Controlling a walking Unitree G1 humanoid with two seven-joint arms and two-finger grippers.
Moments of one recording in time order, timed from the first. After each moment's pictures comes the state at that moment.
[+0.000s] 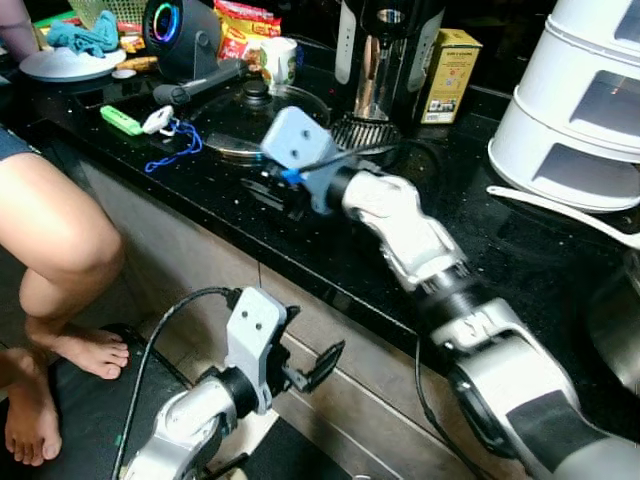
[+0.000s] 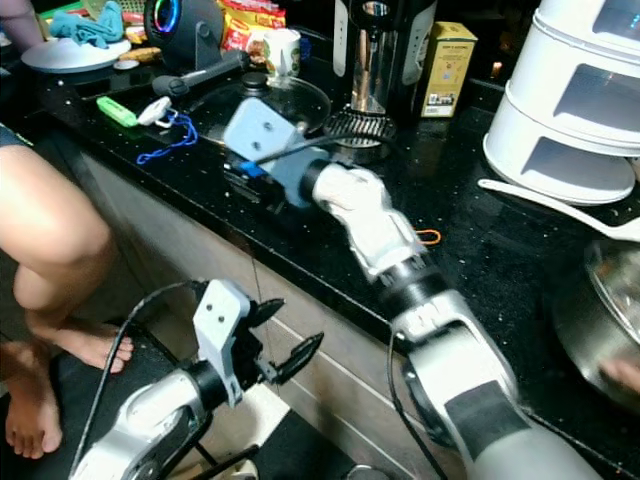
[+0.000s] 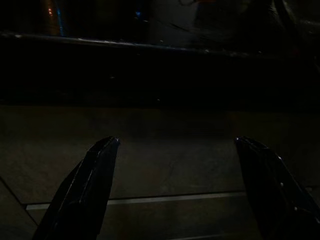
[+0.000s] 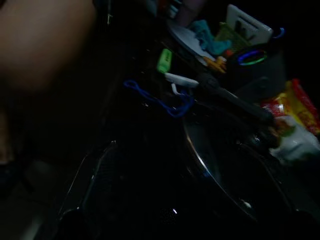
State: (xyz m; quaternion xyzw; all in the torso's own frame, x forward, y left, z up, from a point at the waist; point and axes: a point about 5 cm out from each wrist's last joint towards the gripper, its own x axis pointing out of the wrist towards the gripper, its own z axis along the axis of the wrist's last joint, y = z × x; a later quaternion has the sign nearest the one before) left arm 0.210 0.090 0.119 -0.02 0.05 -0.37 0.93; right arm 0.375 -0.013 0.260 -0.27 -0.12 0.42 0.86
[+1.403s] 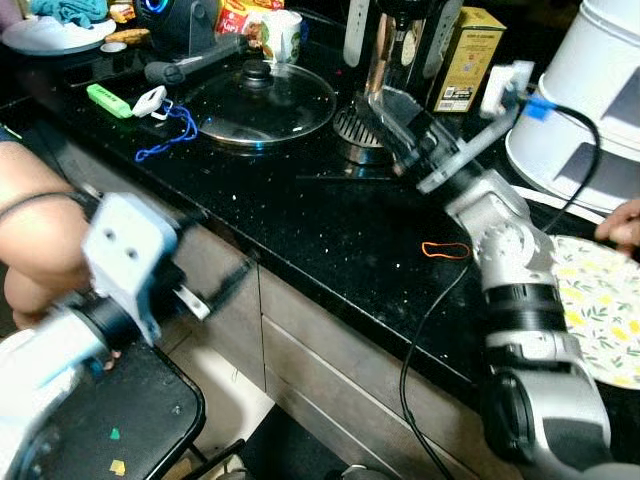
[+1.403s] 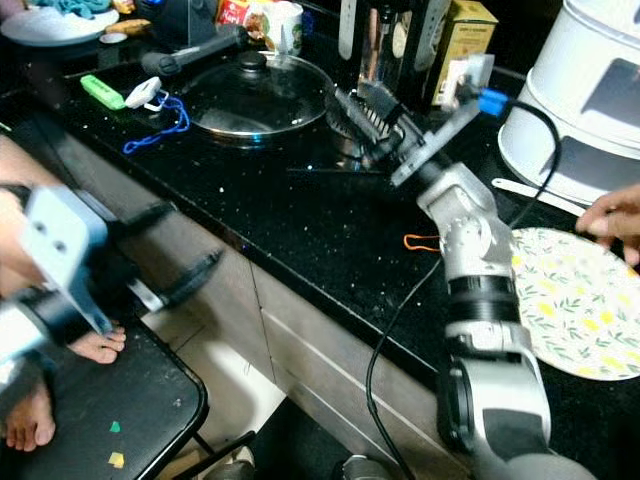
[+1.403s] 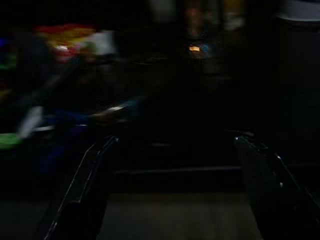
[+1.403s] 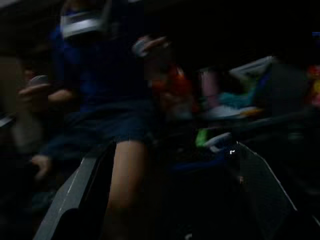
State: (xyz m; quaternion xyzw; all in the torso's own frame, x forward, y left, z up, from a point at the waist) left arm 0.224 0.202 0.255 0.16 -0.10 -0.21 0.96; right arm 0.338 -0.139 0.256 0.19 -0.17 0.52 0.82
